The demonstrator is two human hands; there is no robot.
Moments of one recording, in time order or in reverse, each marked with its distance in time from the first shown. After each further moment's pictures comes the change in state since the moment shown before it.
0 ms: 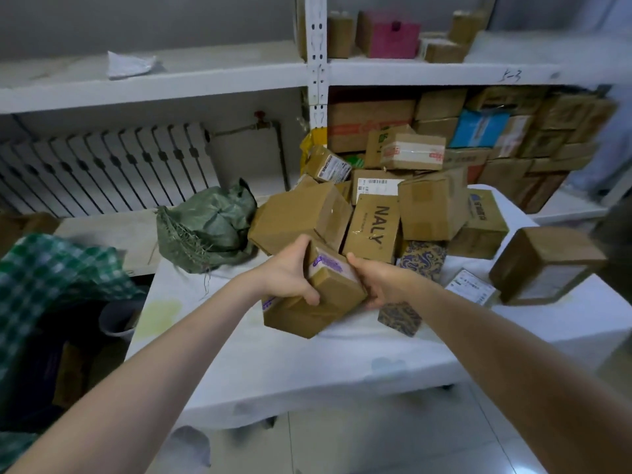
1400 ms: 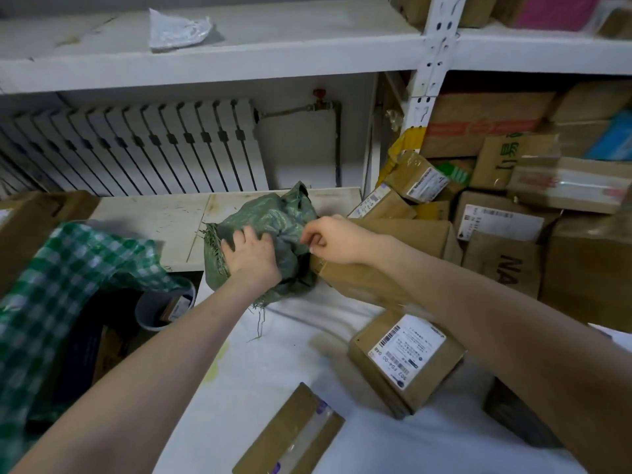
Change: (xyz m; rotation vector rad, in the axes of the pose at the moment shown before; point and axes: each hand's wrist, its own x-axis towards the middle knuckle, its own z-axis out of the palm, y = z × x) left_hand 0.105 -0.201 -0.141 0.687 0.248 -0.681; right_hand 0.161 -0.222 0.134 -1.134 0.077 -0.797
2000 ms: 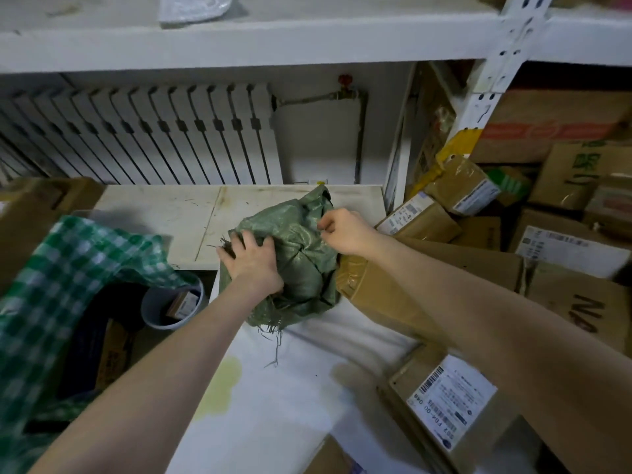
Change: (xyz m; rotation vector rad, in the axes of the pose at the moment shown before) left_hand 0.072 -0.033 0.022 -0.046 -0.134 -0.072; right_hand 0.104 0.021 0.019 0.170 0.072 0.282
